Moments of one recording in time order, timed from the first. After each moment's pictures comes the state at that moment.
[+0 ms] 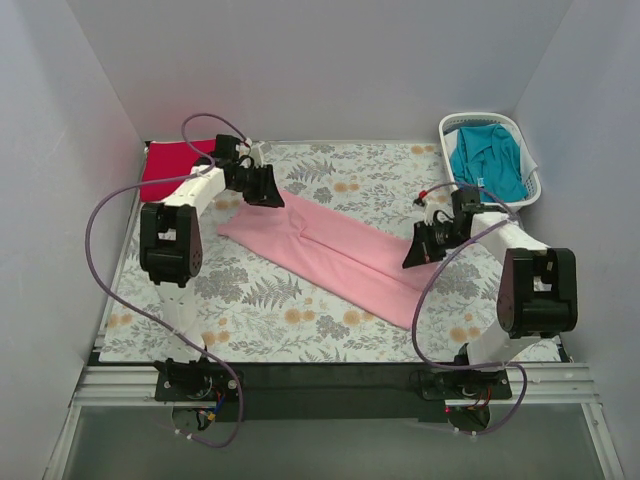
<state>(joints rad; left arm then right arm) -0.14 2.13 1.67 -0.57 0.69 -0.09 0.04 1.62 0.96 -0.71 -0.81 -0.26</state>
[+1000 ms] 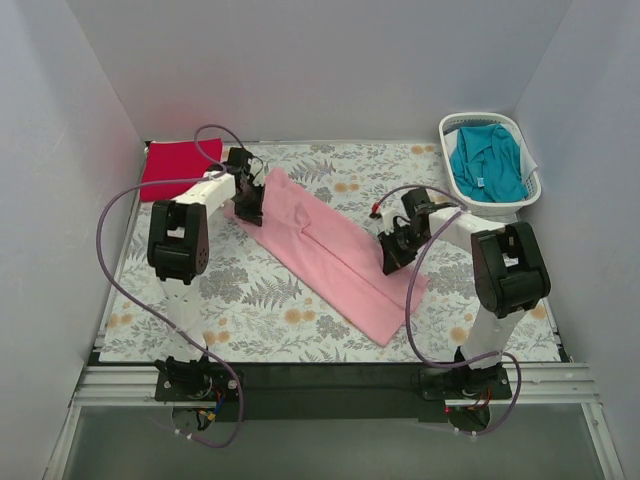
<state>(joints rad) -0.19 2.11 1.57 -0.67 0.17 -0.06 0.27 1.82 1.10 -0.60 -0.51 -0.33</state>
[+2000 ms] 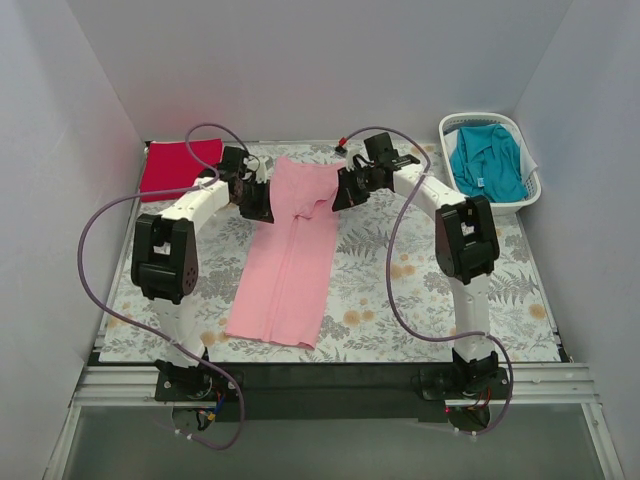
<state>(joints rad) -0.22 1.94 1.49 -0.58 0.37 -0.08 0.41 2.14 1.75 -0.54 -0.70 -0.03</state>
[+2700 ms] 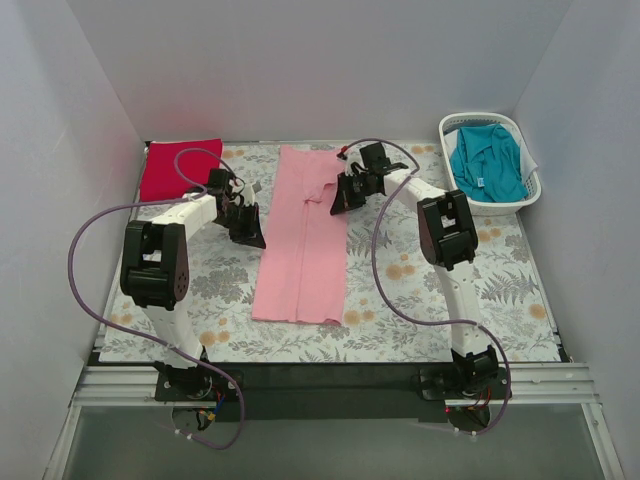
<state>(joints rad) -0.13 1.87 1.25 -0.62 0.52 -0.07 0.40 2.43 1.92 -0.45 -0.67 0.16</state>
